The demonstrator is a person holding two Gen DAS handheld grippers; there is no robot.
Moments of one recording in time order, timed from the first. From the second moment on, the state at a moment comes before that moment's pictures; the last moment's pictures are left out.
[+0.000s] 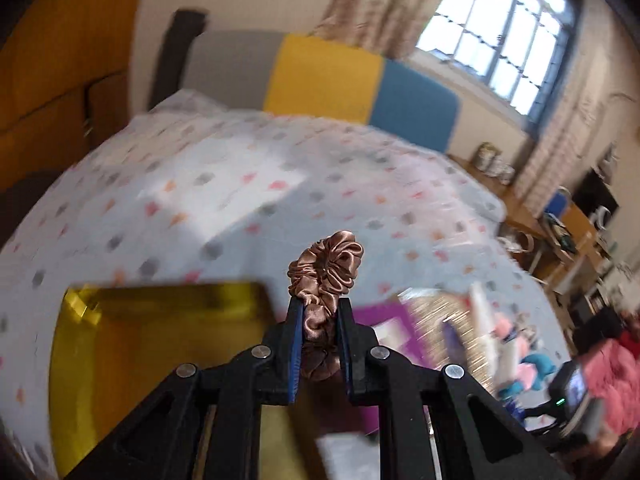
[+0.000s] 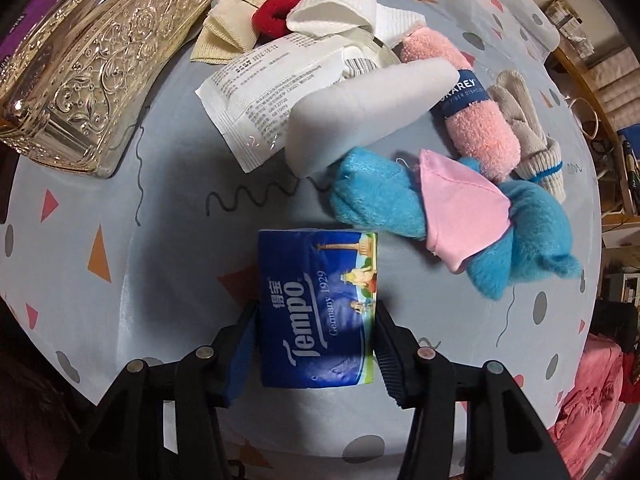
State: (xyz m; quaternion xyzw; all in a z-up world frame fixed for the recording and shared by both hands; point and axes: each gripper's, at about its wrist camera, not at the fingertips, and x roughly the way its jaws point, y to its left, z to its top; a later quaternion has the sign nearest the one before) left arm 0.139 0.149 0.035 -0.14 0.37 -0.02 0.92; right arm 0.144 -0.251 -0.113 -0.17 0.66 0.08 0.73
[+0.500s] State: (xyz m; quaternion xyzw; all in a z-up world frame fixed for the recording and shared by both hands) left arm 0.118 0.189 -0.067 -0.19 0.45 0.03 0.87; right arm 0.129 -0.221 -0.111 -0.18 0.66 0.04 0.73
